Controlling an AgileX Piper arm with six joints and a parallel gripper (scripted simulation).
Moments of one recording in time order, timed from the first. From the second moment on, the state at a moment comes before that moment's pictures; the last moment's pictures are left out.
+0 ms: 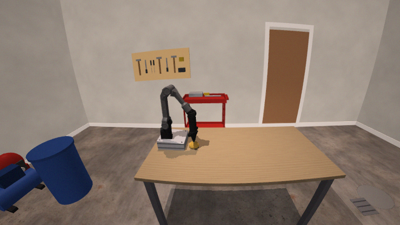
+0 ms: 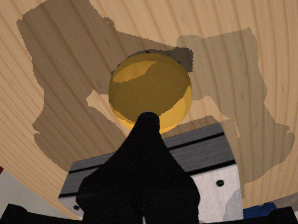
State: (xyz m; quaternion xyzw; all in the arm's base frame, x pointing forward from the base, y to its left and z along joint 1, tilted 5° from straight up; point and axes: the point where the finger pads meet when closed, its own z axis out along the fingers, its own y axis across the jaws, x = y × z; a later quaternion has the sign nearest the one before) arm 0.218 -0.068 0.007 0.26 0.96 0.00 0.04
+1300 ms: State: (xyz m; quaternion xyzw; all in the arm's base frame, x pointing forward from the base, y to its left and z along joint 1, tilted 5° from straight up) arm 0.216 -0.068 0.022 0.26 0.96 0.00 0.04
